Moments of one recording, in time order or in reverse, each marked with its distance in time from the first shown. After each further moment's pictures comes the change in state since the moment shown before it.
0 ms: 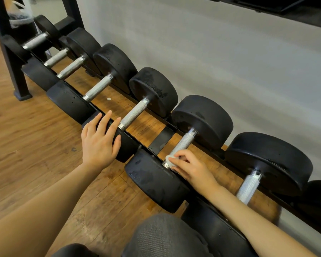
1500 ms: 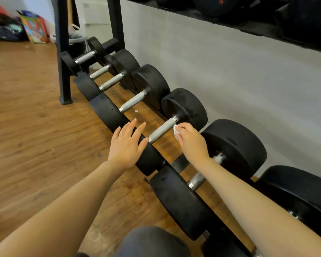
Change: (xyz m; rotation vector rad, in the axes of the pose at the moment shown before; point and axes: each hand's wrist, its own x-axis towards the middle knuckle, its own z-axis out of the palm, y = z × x) left_hand 0.025 -0.010 -0.019 -0.063 -0.295 -0.203; right_hand 0.158 -0.007 0.034 -0.277 0.149 -0.052
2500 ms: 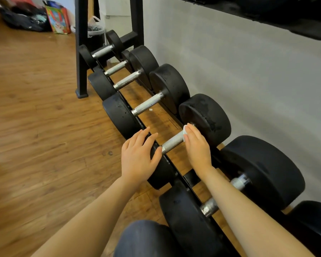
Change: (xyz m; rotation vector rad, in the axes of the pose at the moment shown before) left_hand 0.002 0.010 0.007 -0.132 0.170 -0.126; right_hand 0.039 0.012 0.064 -0.025 0.027 -0.010
